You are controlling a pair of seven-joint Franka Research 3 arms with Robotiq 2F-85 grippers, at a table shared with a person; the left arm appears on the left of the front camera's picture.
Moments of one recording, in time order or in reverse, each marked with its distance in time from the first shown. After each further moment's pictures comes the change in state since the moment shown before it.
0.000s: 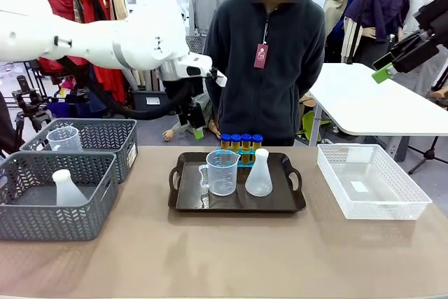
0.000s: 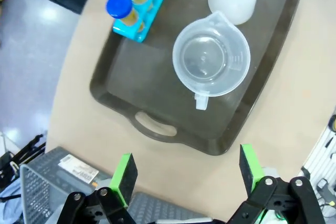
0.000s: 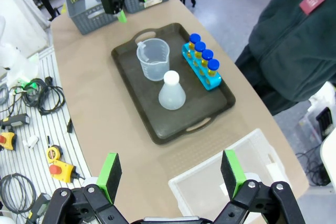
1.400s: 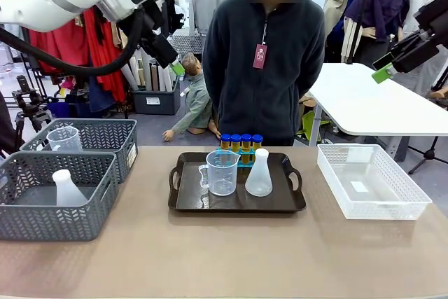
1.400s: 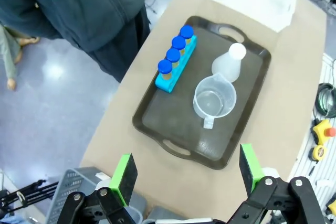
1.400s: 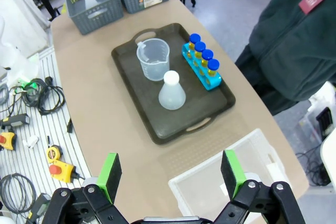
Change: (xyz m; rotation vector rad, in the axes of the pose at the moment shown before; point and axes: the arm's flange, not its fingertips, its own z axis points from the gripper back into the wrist) left arm -0.053 0.046 0.153 -0.048 -0.389 0.011; right arm 0.000 0.000 0.000 0.000 0.000 0.000
